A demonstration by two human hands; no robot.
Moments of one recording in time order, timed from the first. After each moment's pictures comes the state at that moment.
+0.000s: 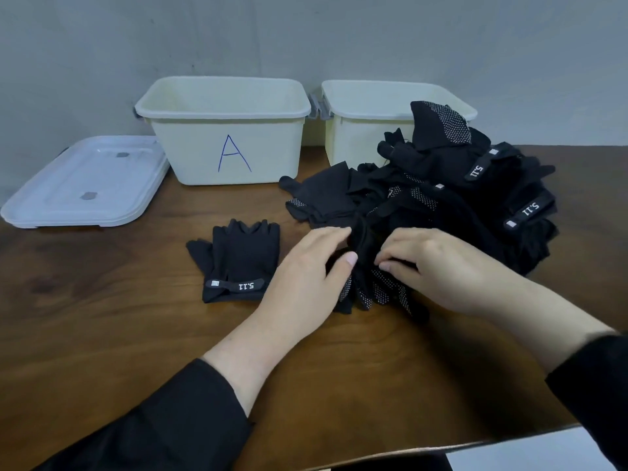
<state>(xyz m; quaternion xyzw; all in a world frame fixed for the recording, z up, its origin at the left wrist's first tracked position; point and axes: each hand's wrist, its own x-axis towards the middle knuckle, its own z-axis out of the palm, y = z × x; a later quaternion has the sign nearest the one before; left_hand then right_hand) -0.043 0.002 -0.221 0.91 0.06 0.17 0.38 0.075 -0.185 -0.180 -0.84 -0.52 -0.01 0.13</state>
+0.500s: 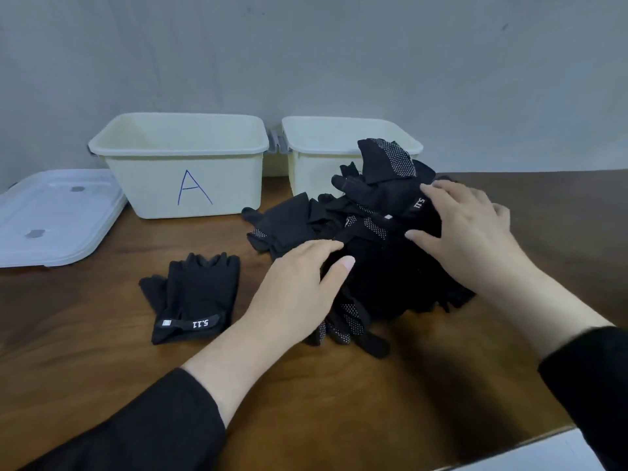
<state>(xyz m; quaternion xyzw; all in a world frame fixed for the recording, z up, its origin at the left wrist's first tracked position) -0.012 -0.028 -0.184 0.92 0.03 0.16 0.35 0.116 -0.234 -0.132 -0.95 -0.23 -0.18 0.08</state>
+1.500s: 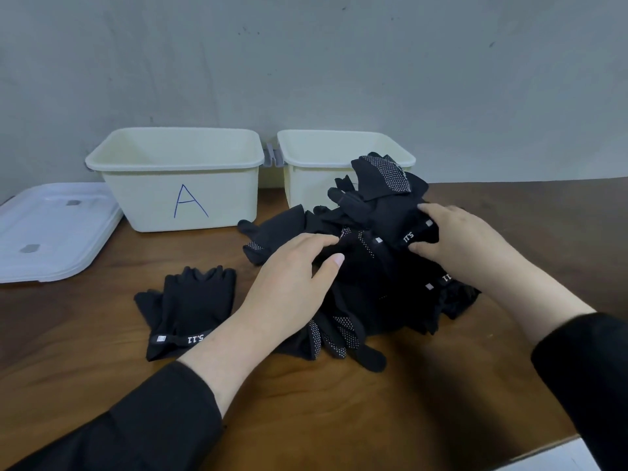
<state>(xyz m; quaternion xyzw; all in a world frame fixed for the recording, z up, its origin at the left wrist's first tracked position) 0.003 -0.020 -0.168 0.91 0.01 0.19 0.36 0.135 -0.238 -0.120 -0.97 -0.19 -0.06 0.10</state>
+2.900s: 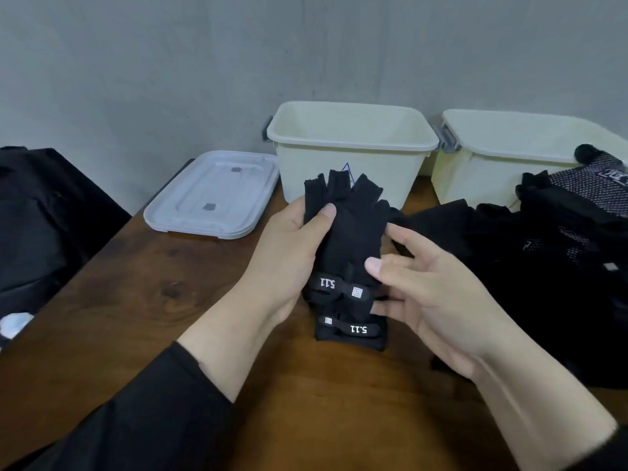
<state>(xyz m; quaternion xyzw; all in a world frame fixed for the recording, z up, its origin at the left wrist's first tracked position) -0.078 0.140 -0.169 0.64 0.14 0.25 0.72 0.003 -0.023 -0.169 -0.58 -0.28 0.36 0.67</state>
